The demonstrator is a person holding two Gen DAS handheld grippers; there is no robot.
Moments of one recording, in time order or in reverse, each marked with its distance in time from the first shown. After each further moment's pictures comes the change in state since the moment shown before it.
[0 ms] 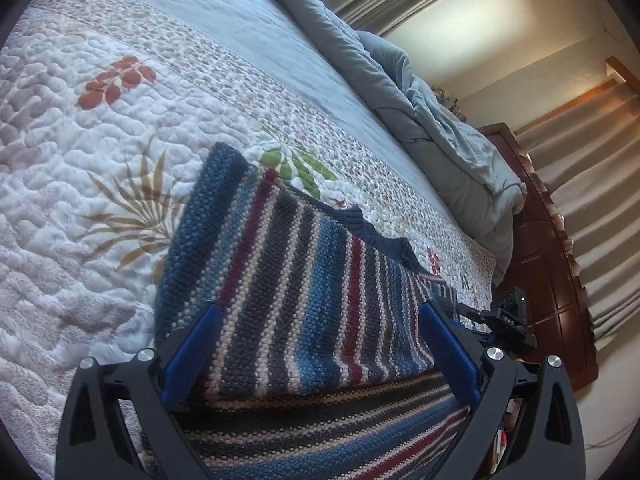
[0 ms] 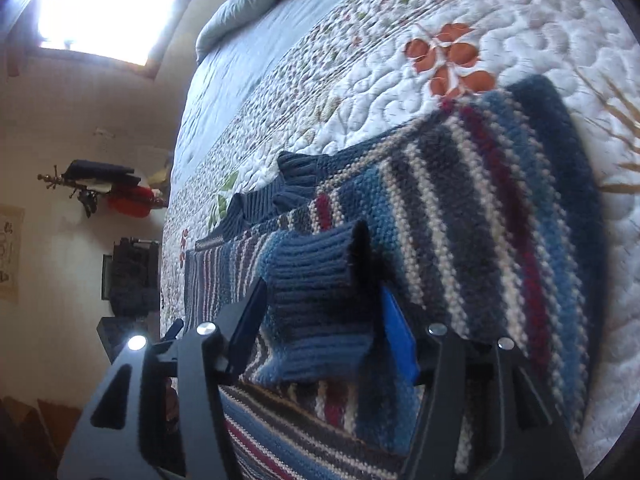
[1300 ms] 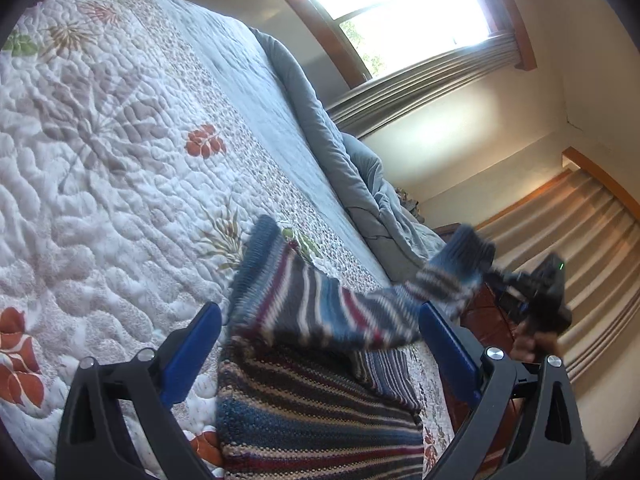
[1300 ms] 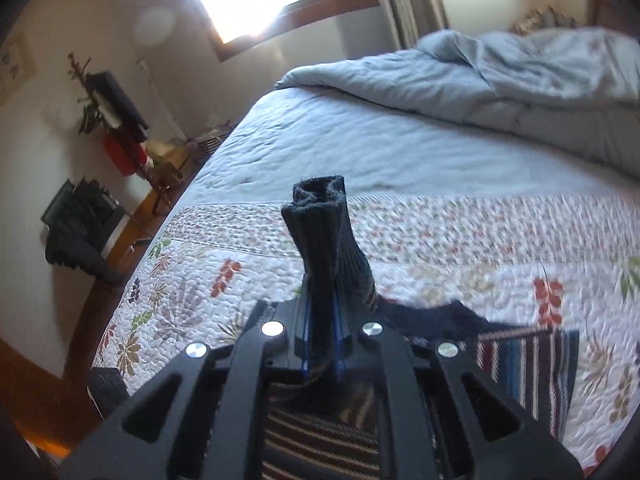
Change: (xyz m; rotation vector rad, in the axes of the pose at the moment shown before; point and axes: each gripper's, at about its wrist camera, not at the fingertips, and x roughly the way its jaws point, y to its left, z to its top) left arm -0.105 0.066 -0.056 -0.129 -0.356 -0.184; right arm -0.021 0.268 -0.019 -0.483 -0.285 -0.238
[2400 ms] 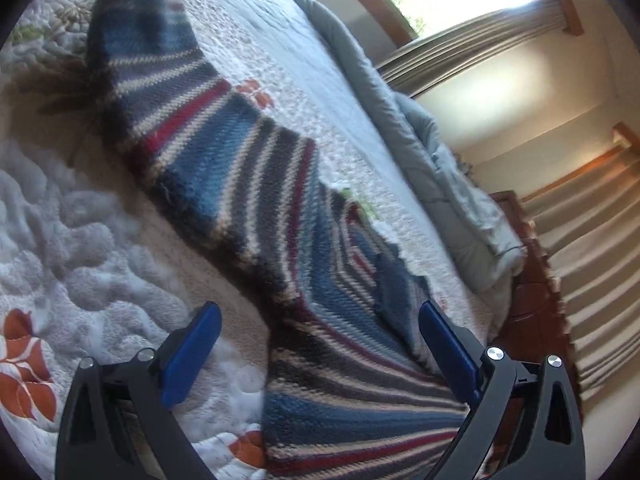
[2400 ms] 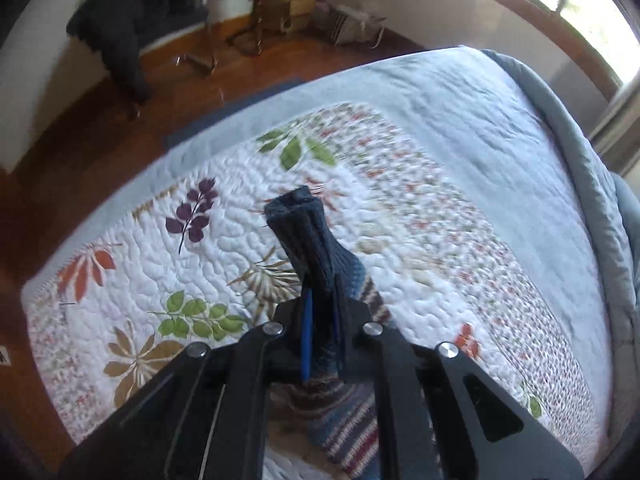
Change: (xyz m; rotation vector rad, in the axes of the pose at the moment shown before) left arm 0.032 0.020 0.003 -0.019 0.143 0.154; right arm 0.299 0.501 -0.023 -0.720 0.323 -0.068
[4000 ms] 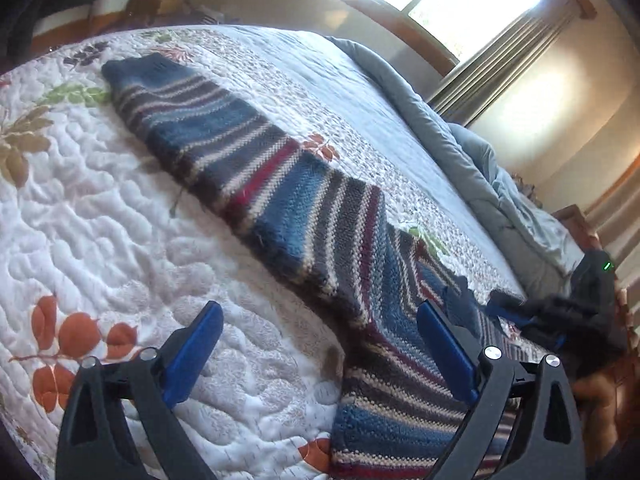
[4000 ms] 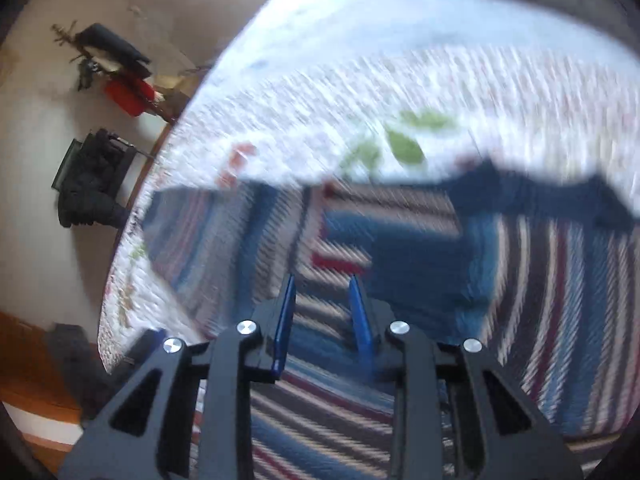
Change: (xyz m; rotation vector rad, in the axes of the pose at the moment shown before) left arm -0.026 -0.009 -0.001 0.072 -0.165 0.331; right arm -0.052 -0.279 -0.351 0.688 -0.068 0.284
